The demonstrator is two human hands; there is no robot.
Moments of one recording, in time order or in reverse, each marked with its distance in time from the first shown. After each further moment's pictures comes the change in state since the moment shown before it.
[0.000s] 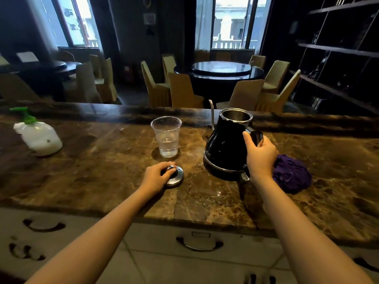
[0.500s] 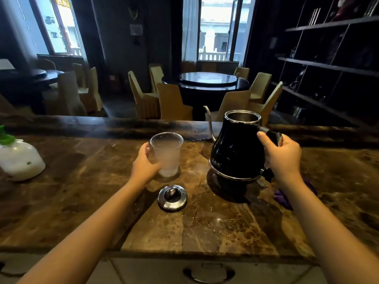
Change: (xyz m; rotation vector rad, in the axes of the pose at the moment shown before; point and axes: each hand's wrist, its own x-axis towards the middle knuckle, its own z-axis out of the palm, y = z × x) left_hand 0.083 -0.016 -0.043 -0.246 0.083 -0.131; right_hand 0.039 -0.024 -0.009 -0.030 -0.081 -0.019
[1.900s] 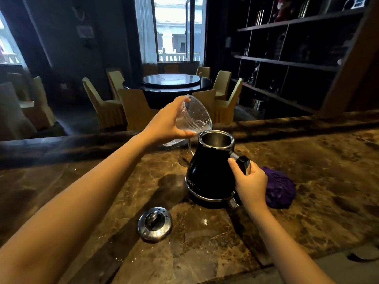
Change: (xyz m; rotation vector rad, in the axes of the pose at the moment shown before) left_hand 0.084 0.158 0.052 0.240 -0.400 0.789; right_hand -0.046 0.025 0.031 -0.068 0.162 0.053
